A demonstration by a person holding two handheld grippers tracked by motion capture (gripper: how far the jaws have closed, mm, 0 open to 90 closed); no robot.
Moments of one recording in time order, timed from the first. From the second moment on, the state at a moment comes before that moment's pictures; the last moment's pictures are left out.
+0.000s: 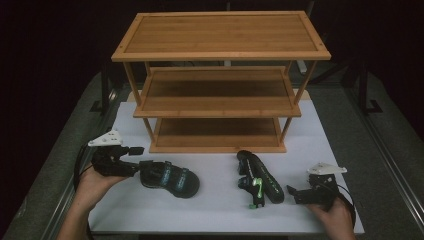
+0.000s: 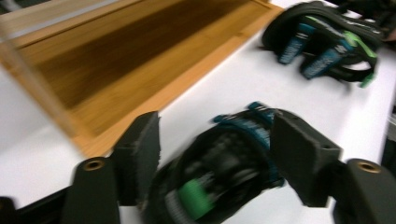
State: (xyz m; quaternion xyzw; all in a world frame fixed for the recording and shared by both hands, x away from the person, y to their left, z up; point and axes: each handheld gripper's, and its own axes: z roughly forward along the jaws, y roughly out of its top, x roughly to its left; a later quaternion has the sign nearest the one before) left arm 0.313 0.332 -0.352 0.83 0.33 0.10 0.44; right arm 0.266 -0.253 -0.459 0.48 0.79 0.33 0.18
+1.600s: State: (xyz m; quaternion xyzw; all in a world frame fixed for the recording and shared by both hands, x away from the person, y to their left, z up) left arm 0.314 0.349 -0.428 0.86 0.34 0.07 0.36; right arm 0.266 -0.253 -0.460 0.48 0.79 0.33 0.18
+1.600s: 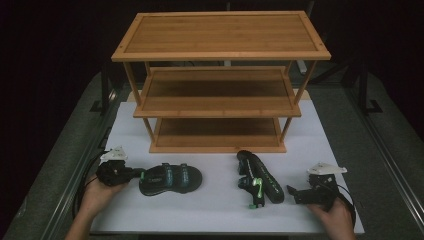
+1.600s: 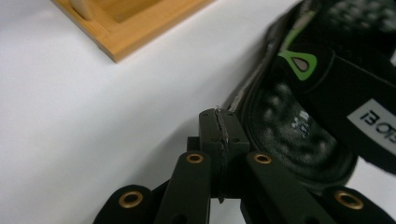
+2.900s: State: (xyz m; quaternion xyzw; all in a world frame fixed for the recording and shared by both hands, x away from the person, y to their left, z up) left arm 0.261 0.311 -0.418 0.88 0.23 0.01 0.41; right arm 0.265 -0.253 -0.459 0.48 0.79 0.33 0.18
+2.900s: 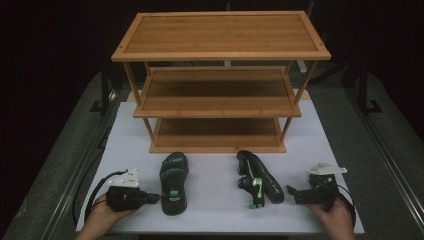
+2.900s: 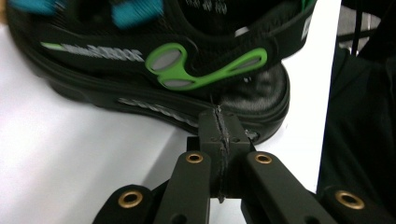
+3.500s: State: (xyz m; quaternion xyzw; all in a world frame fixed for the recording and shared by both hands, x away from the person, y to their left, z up) left arm 0.301 0.285 -0.375 0.87 0.23 0.03 0.44; right arm 0.266 -0.253 -0.460 0.48 0.79 0.33 0.18
